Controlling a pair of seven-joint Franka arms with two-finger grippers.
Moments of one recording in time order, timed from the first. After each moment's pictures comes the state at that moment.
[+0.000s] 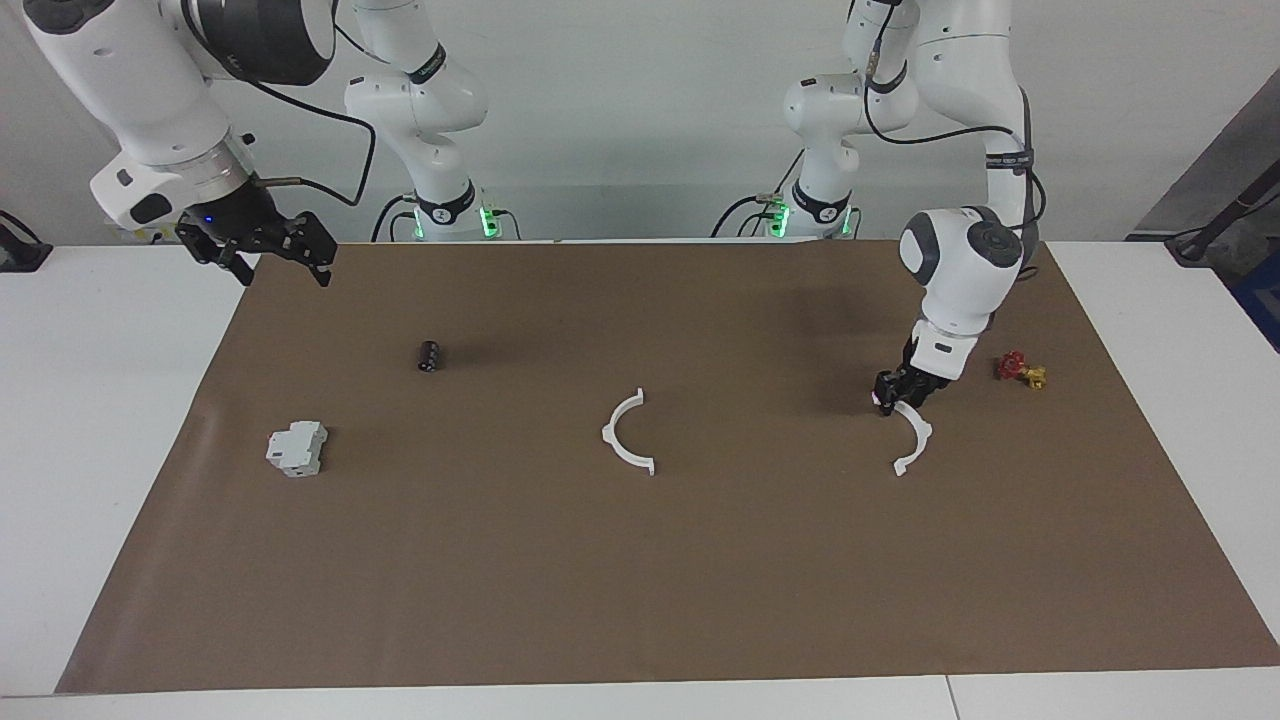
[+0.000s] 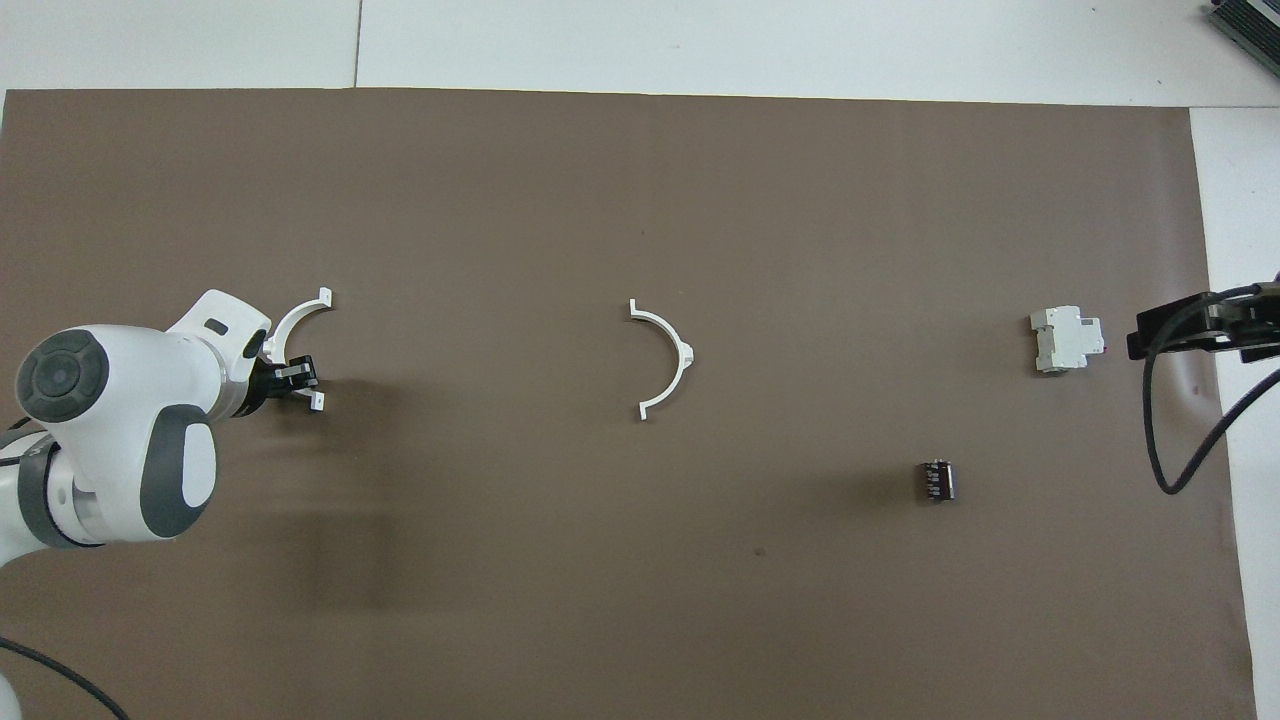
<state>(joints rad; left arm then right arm) -0.01 0.12 -0.03 -2.32 -0.03 2.56 -0.22 0.08 -0.01 -0.16 -1.62 -0.01 1.55 -0.03</state>
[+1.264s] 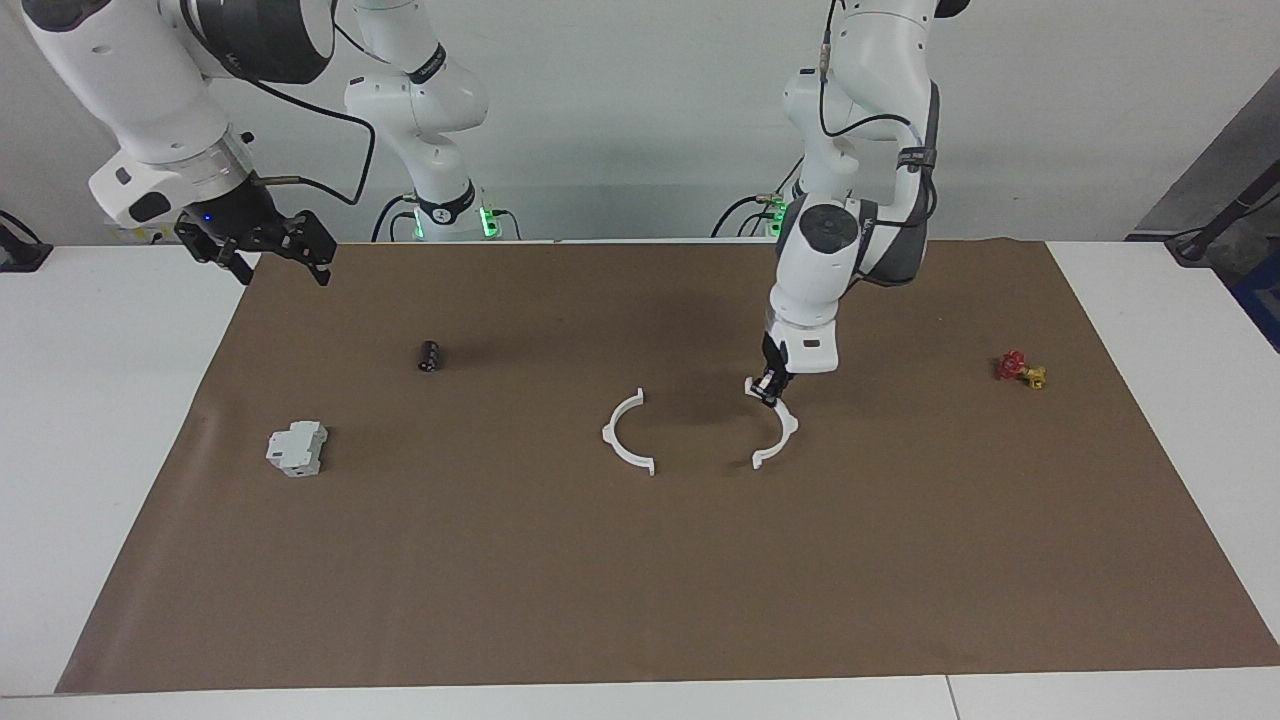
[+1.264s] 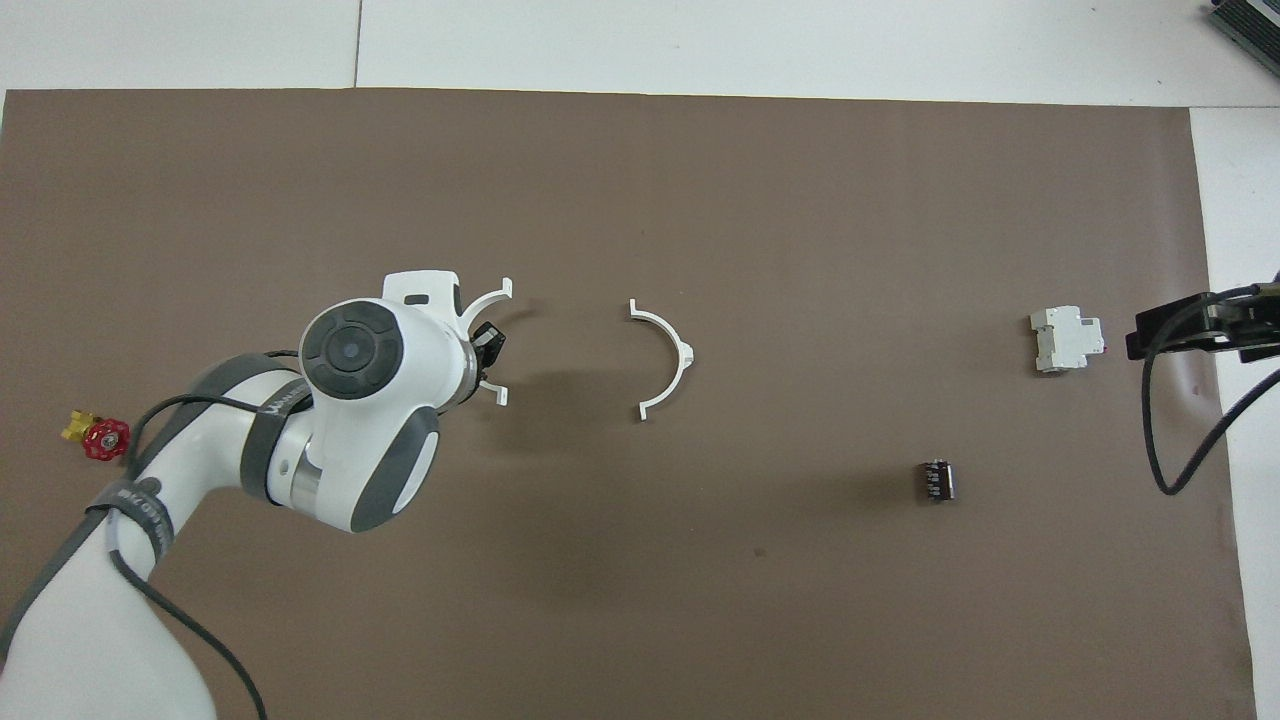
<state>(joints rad) -0.45 0.21 -0.04 -2.08 0.03 2.38 -1.31 0.08 -0.01 -0.16 -1.62 -0.01 1.55 -0.03</state>
